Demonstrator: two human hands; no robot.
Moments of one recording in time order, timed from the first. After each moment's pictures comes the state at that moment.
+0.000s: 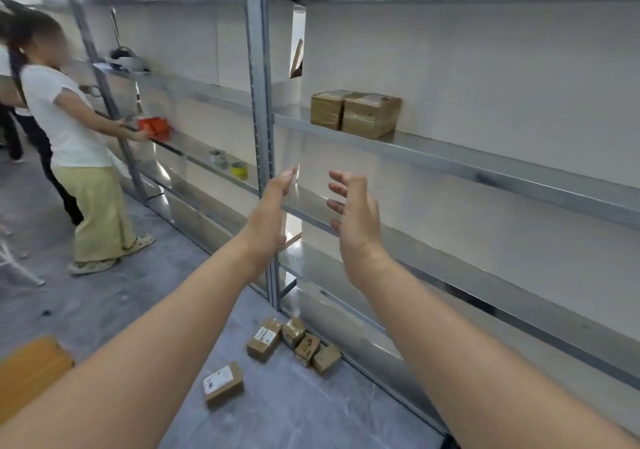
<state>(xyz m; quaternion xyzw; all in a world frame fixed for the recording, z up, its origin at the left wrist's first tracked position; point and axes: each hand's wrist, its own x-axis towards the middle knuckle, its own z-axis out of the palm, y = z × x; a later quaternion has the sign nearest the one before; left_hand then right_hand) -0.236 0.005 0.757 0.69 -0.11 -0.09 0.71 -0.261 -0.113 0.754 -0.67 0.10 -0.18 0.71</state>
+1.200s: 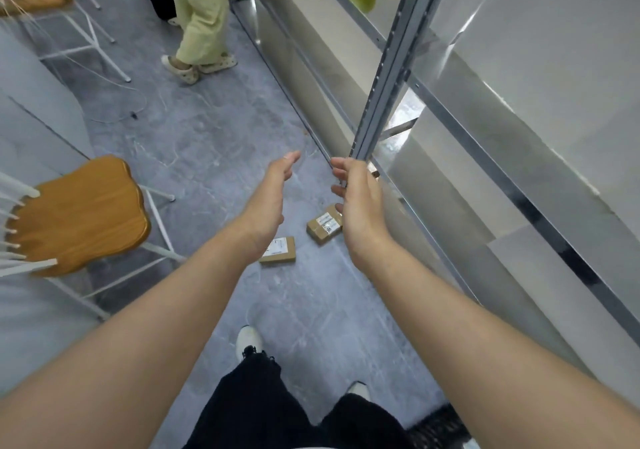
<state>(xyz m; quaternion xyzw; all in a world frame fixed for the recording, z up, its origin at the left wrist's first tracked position) -0.001 0.147 0.507 0.67 0.22 -0.11 0.70 0.010 0.021 0.514 -0.73 0.14 0.13 0.65</state>
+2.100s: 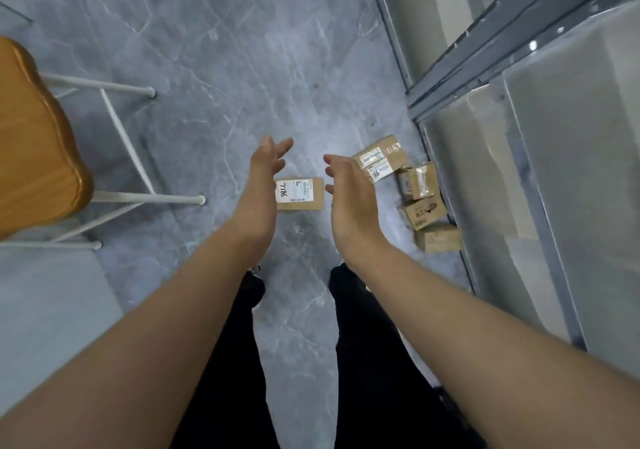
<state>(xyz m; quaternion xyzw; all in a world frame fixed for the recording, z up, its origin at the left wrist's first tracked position) 0.196 0.239 0.186 0.58 0.44 -0.16 0.66 0.220 0.124 0.163 -0.72 0.24 0.33 0.56</state>
